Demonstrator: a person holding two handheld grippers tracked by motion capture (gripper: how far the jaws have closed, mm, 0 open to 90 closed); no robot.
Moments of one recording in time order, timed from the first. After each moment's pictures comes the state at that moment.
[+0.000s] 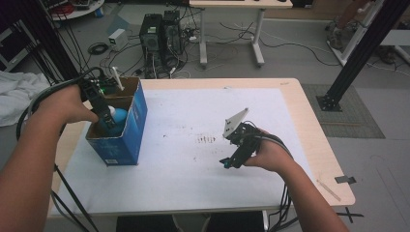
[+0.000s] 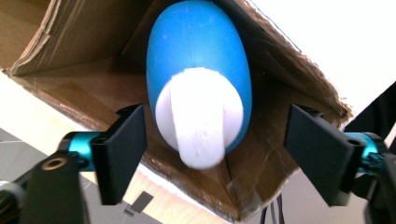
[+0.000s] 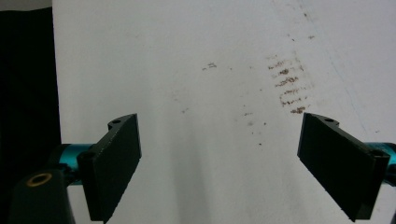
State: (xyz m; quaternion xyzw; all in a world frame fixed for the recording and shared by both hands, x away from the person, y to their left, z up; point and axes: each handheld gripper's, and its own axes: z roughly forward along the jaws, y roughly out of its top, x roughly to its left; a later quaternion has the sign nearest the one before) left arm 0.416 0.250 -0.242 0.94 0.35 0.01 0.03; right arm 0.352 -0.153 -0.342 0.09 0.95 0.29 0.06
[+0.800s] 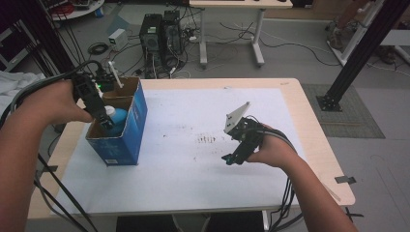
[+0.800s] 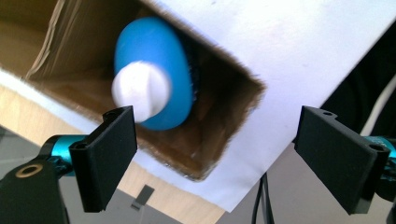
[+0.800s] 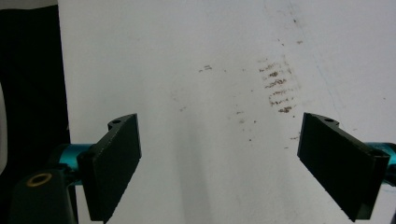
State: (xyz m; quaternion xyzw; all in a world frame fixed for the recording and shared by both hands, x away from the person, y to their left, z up) left arm 0.382 0.229 -0.200 0.95 0.30 0.02 0.05; right arm 0.351 -0.154 -0.320 0.08 0.95 0.28 0.06
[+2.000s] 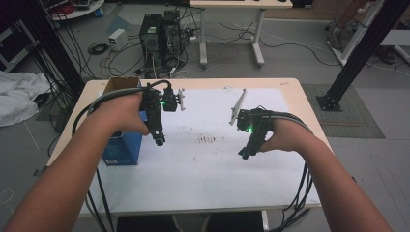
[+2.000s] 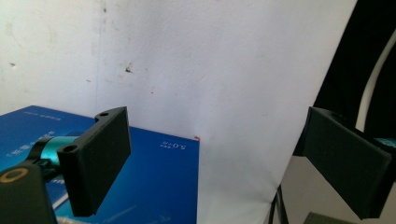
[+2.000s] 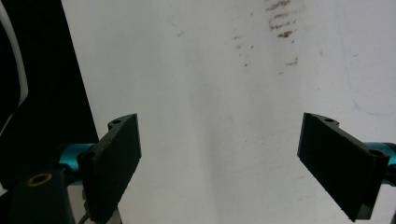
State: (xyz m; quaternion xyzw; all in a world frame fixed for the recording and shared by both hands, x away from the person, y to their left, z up) left arm 0.385 0.095 -0.247 0.99 0.13 0.00 0.00; right arm 0.368 -0.164 -0.289 0.09 0.99 0.13 0.02
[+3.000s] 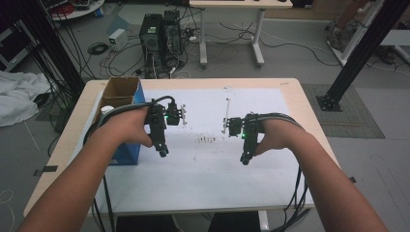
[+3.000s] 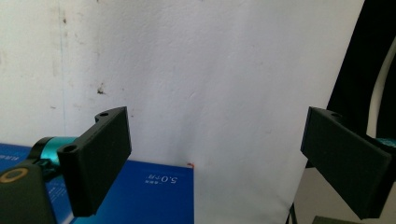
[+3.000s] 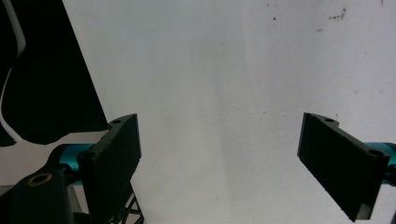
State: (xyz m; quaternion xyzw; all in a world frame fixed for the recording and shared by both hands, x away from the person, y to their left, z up) left arm 0.384 0.097 -0.290 0.99 0.10 -0.02 0.03; right arm 0.377 -0.143 -0.313 0.08 1.00 0.02 -0.03
